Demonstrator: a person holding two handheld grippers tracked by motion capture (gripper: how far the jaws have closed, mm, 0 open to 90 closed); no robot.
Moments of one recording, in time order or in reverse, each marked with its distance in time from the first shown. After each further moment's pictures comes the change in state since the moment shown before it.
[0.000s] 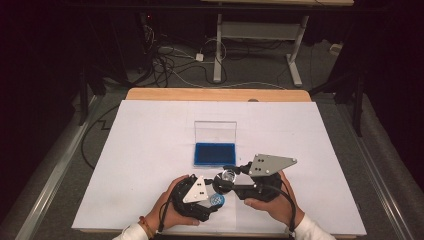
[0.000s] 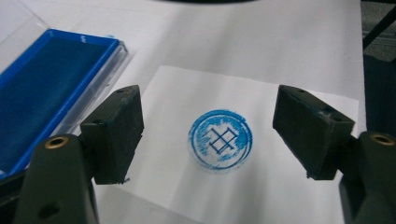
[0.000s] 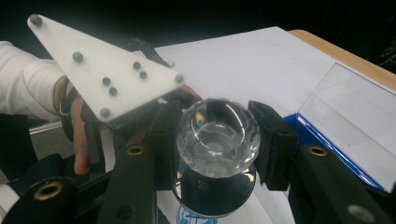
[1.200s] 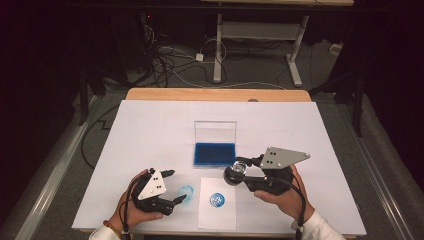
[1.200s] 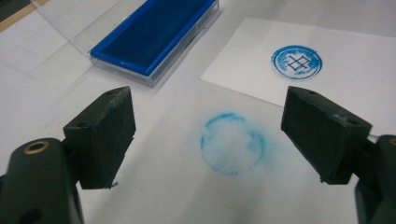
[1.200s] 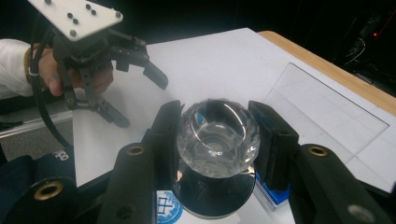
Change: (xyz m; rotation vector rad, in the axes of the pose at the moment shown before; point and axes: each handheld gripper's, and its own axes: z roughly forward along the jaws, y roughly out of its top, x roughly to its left) left arm 0.029 -0.058 -0.067 -0.028 0.159 -0.091; right arm -0.016 0.003 -0.020 0.011 -0.096 -0.010
